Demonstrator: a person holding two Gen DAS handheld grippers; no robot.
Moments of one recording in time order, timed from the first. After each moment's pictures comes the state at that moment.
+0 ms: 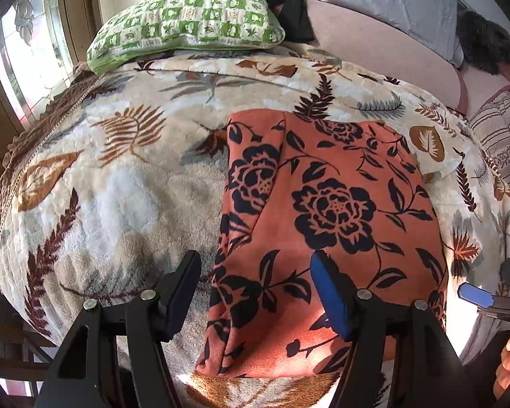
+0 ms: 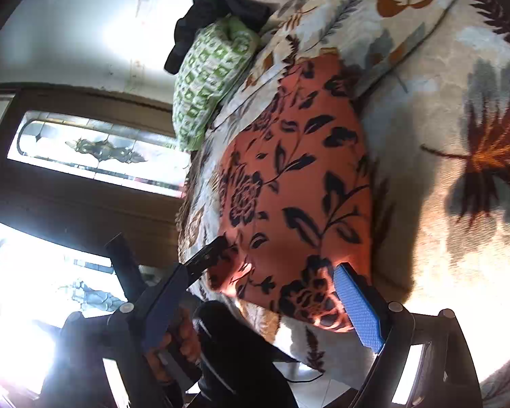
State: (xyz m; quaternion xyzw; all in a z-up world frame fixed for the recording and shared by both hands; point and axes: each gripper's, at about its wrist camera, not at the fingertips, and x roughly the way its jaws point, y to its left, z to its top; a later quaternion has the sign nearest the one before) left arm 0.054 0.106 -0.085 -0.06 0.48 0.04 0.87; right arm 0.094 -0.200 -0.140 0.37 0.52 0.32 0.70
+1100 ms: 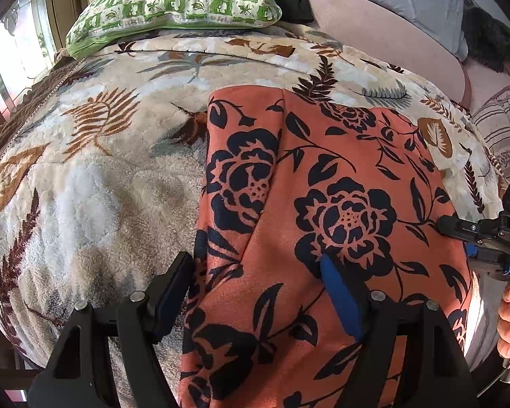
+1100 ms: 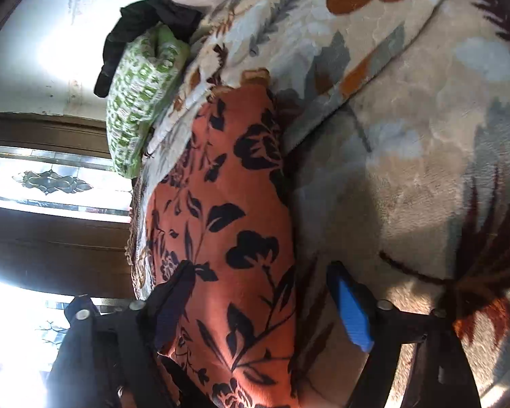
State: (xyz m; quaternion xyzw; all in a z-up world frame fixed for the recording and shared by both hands) left arm 0.086 0.110 -0.126 -0.08 0.51 0.03 0.86; right arm 0.188 -0.182 -0.173 0.34 0.58 0.24 0.70
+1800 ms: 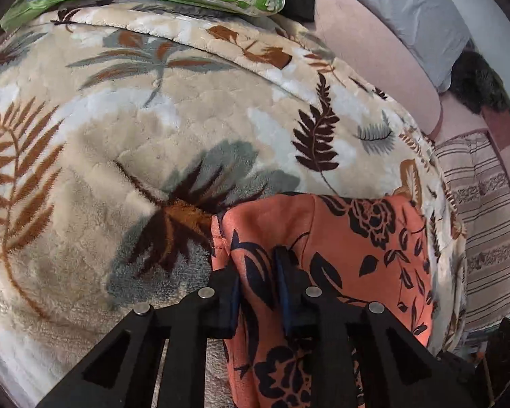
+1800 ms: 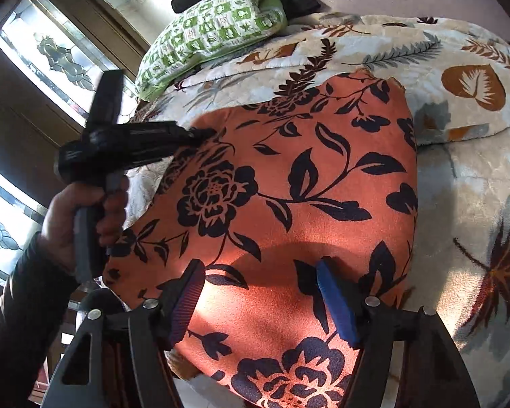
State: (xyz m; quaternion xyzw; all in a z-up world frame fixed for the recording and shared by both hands) left arm 0.211 0.177 -0.145 -0.20 0.53 -0.11 0.82; right arm 0.114 -0.080 -0.123 0.09 0.52 0.28 0.80
